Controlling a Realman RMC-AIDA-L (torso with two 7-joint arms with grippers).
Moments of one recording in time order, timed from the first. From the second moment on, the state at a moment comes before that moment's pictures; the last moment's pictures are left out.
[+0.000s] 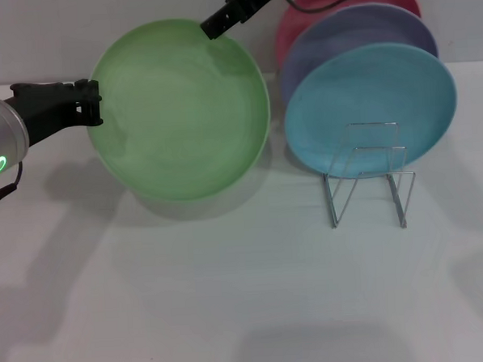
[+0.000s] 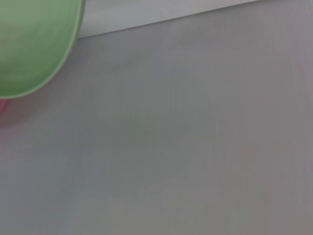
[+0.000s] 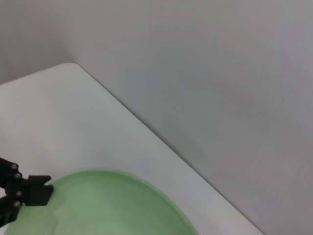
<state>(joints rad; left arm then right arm) -0.14 -2.06 -1.48 -1.67 2.63 -0.65 0.24 1.12 2.01 1.88 1.00 -2.49 1.19 -0.55</state>
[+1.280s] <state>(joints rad) -0.15 -2.06 -1.48 -1.65 2.56 -0.64 0.29 1.13 2.01 1.84 0.93 -2.48 1.13 -0.57</state>
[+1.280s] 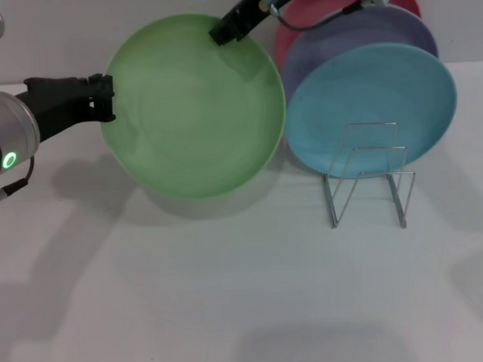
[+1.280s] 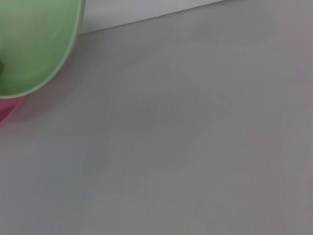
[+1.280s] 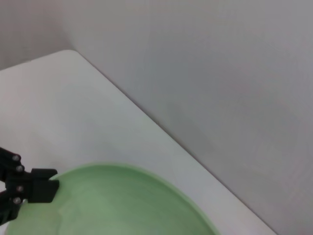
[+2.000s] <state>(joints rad) -0.15 -2.06 -1.49 -1.63 2.41 -0.63 0.39 1.08 2.02 1.84 1.01 -2.46 1.11 -0.64</state>
